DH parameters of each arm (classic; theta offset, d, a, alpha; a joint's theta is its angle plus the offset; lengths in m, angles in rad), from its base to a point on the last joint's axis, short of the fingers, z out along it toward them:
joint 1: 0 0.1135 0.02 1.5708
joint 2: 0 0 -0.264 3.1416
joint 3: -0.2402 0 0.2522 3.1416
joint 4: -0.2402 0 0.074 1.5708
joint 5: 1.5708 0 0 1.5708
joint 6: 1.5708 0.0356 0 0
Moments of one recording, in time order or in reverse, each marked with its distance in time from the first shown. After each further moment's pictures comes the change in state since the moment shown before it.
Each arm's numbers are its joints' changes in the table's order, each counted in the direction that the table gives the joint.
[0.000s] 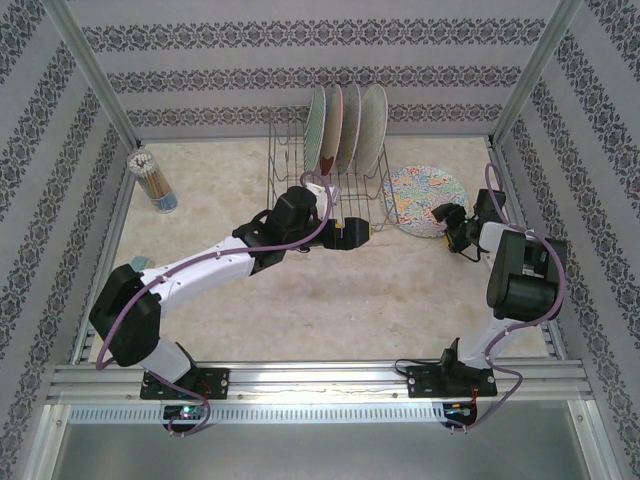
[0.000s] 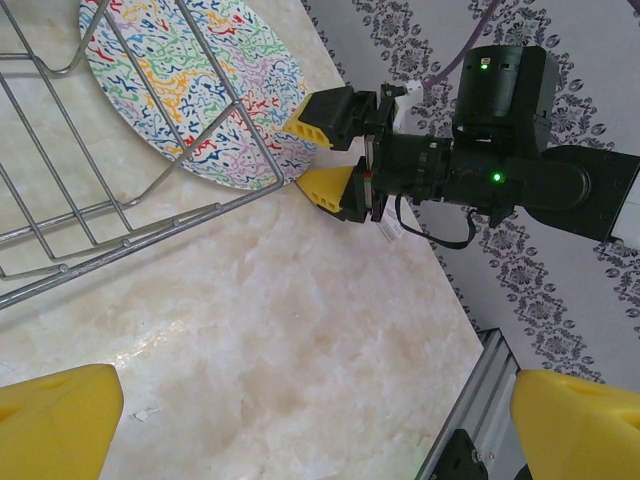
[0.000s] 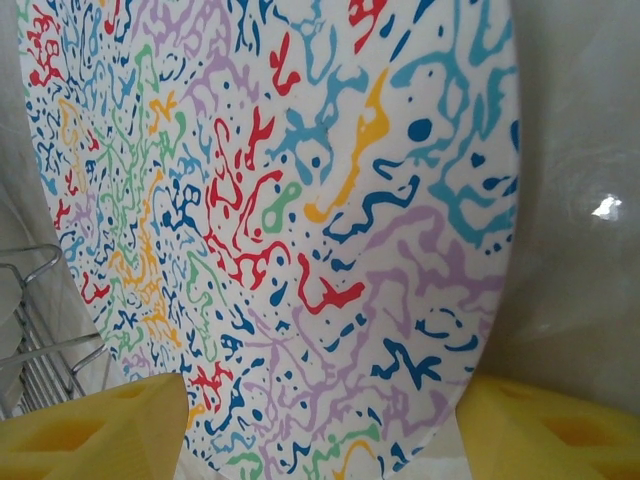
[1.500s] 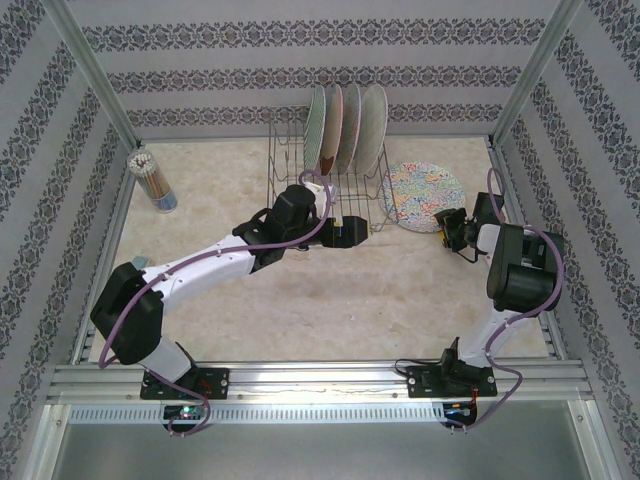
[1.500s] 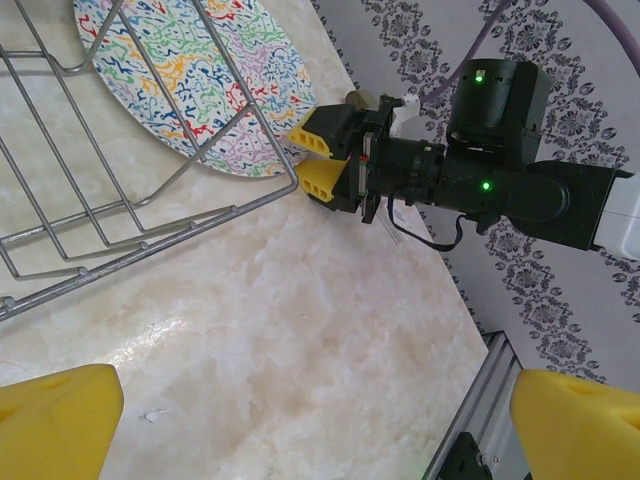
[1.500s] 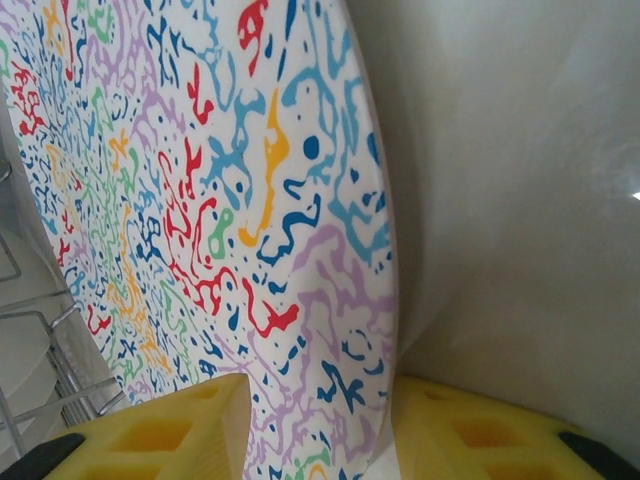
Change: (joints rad) left arm 0.017 -0.012 0.000 0.002 0.011 0.000; right arm -0.006 -0.066 0.023 0.129 -0.017 0.141
